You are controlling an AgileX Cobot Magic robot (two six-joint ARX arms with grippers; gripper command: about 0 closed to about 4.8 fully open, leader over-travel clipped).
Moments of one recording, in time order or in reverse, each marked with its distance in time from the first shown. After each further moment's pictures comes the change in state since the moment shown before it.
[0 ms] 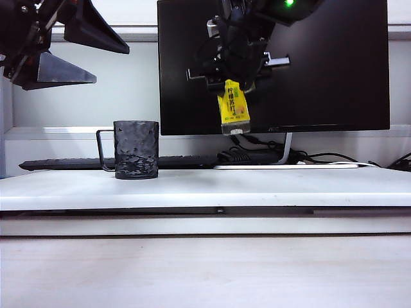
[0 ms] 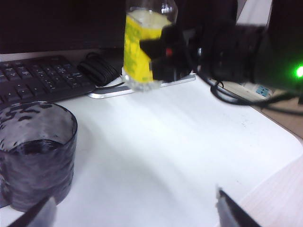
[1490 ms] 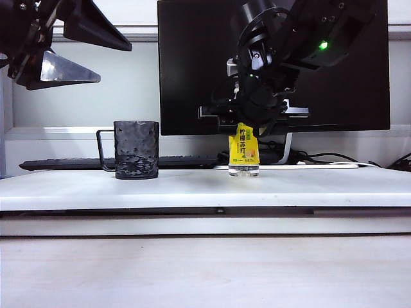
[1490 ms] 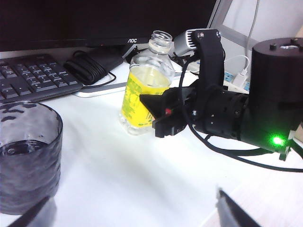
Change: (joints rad) left arm 0.000 0.000 0.000 -0.003 0.047 0.000; right arm -0.003 -0.016 -0.292 0.175 -0.034 0.183
